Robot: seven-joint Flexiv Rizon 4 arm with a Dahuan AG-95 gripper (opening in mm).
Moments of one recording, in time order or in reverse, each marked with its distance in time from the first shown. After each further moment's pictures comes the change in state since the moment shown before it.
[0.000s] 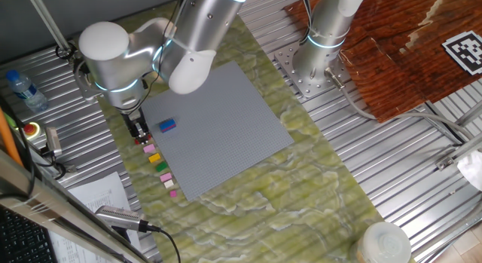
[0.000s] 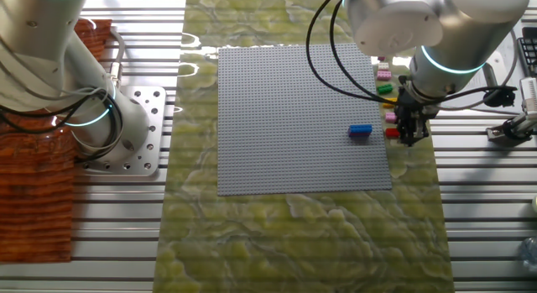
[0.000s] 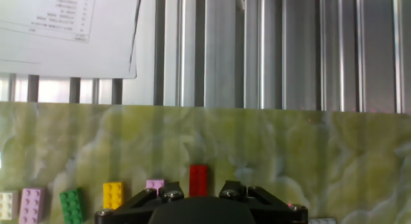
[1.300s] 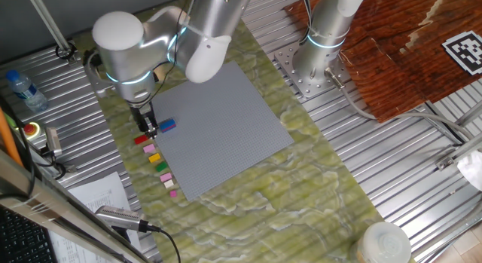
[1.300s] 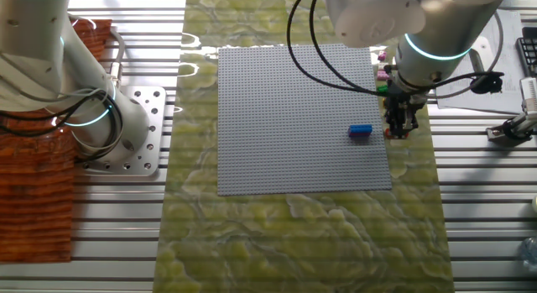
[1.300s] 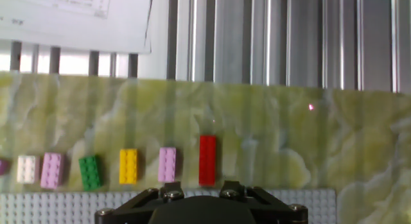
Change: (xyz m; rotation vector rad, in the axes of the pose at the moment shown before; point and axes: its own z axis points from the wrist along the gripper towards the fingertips) arm 0.021 0.010 -0.027 0.005 -0.022 -0.007
